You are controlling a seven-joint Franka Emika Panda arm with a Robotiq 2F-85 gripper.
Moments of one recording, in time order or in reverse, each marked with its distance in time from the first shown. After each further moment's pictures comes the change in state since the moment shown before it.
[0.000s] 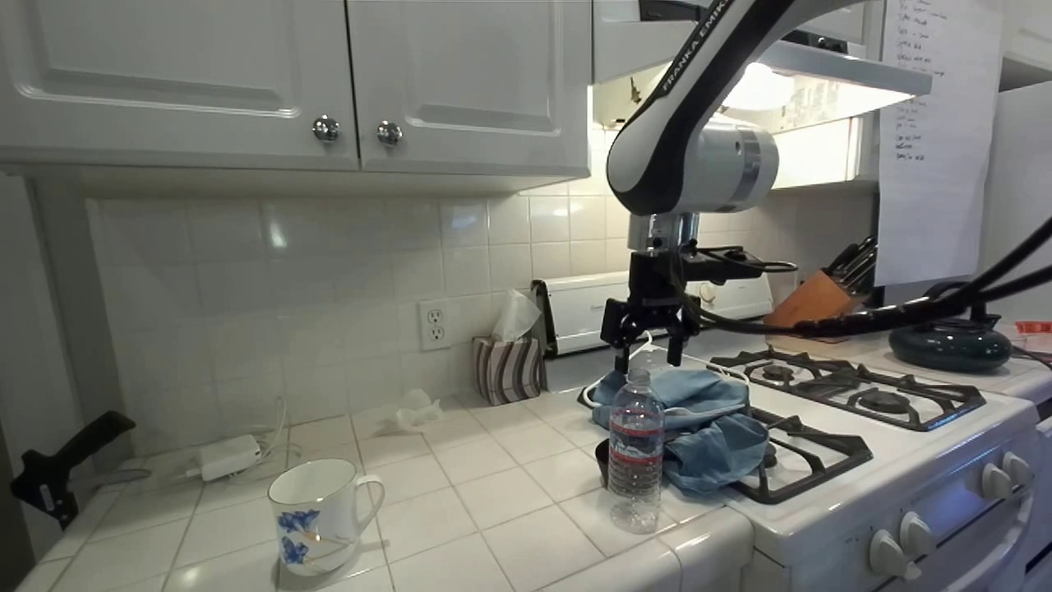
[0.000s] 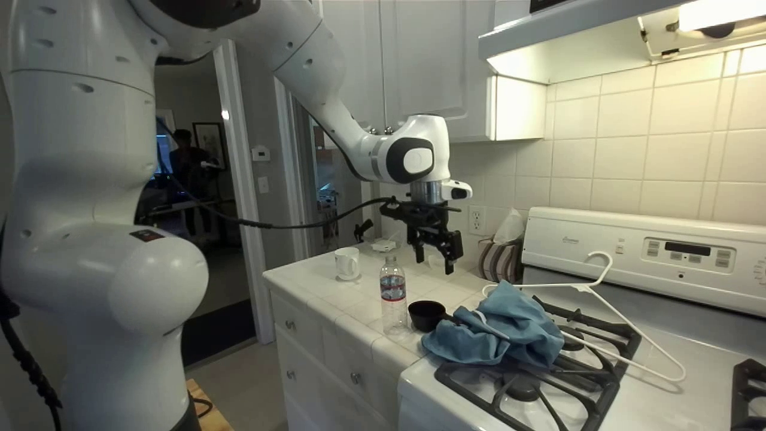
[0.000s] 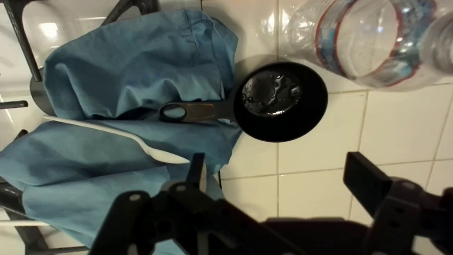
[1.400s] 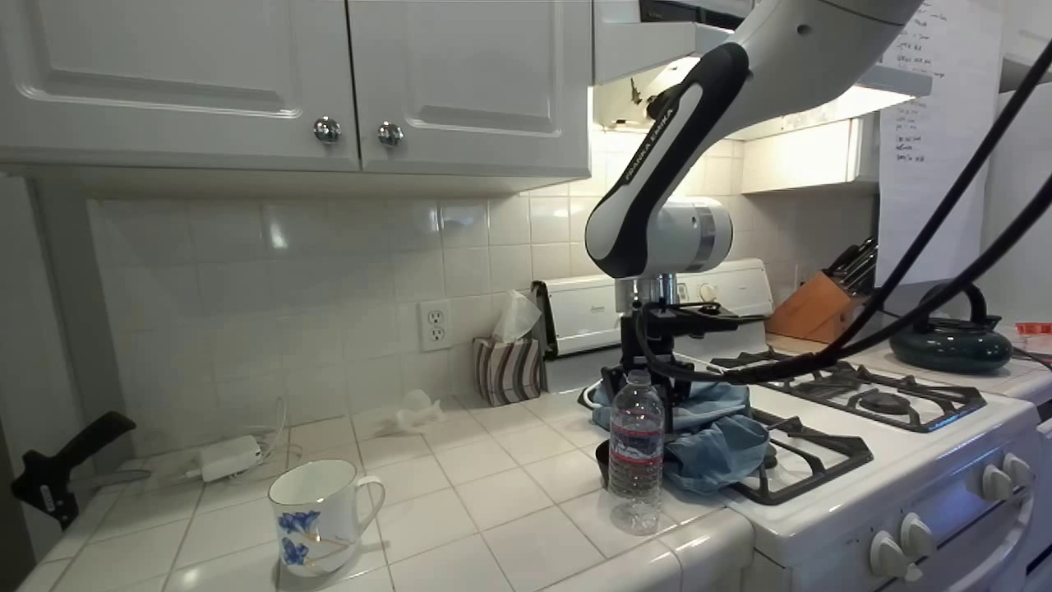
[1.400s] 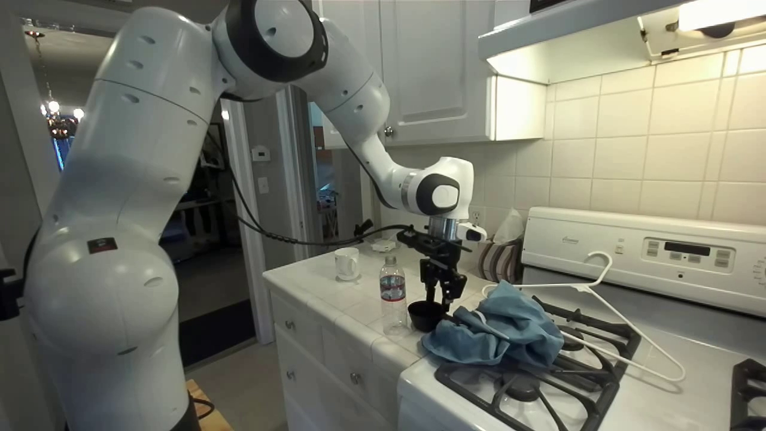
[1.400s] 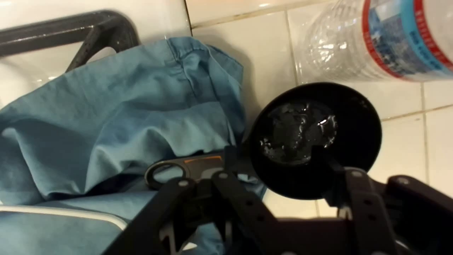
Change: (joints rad) arm -0.344 0.267 0.323 0.205 -0.002 -0.151 0.120
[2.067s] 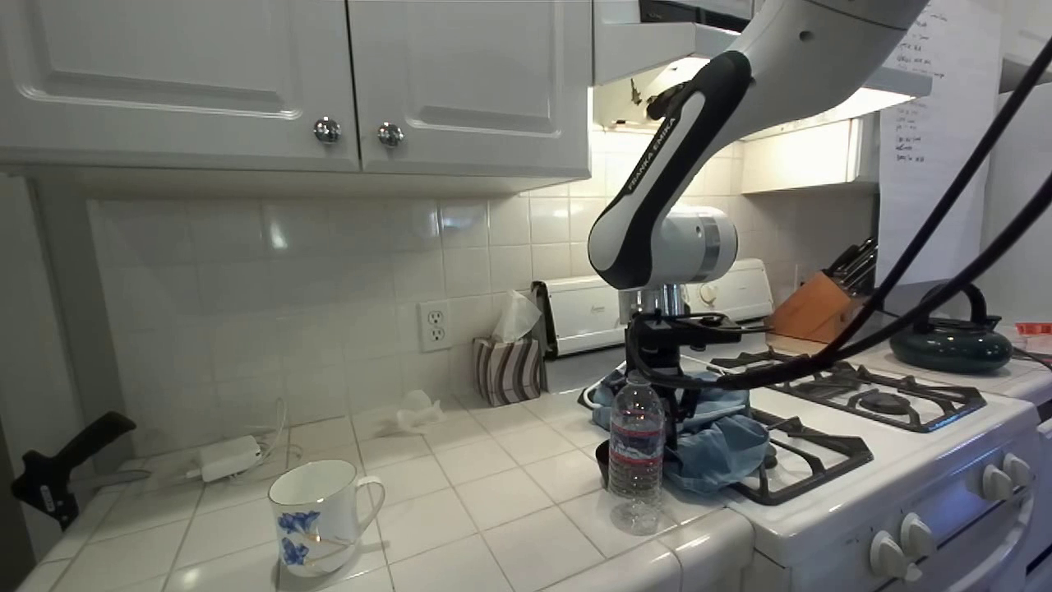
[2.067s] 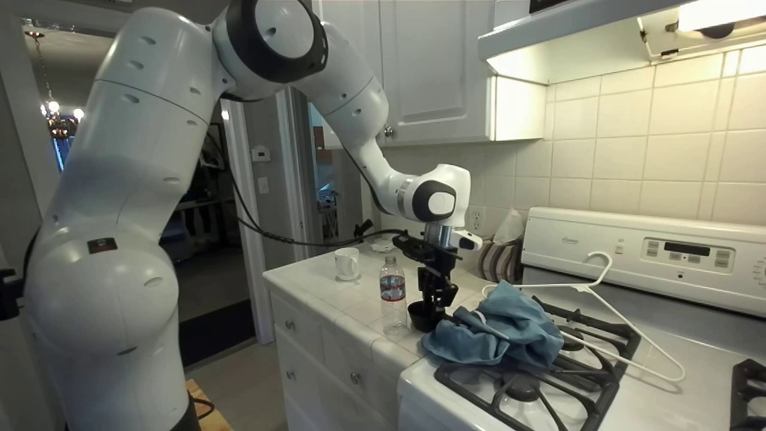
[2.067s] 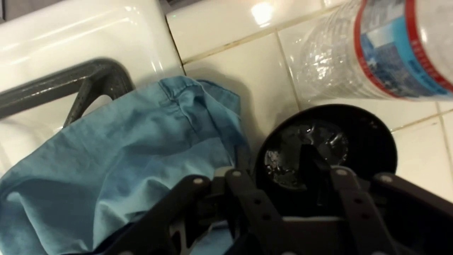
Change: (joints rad) arm 0.000 0.000 0.006 -0.038 0.002 0.005 0.135
